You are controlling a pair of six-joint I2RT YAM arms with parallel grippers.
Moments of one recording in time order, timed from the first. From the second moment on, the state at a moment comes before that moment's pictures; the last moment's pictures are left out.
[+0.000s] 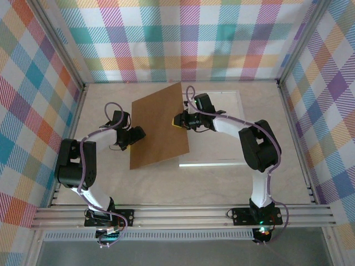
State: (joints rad) left arm -0.13 1.67 0.92 -0.35 0.15 -0.66; right arm 0.52 1.99 1.36 -0.08 -0.70 0.74
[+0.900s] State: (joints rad) left arm -0.13 1.43 0.96 -0.42 0.15 -0.68; right arm 0.04 1.68 1.42 -0.57 -1.10 0.39
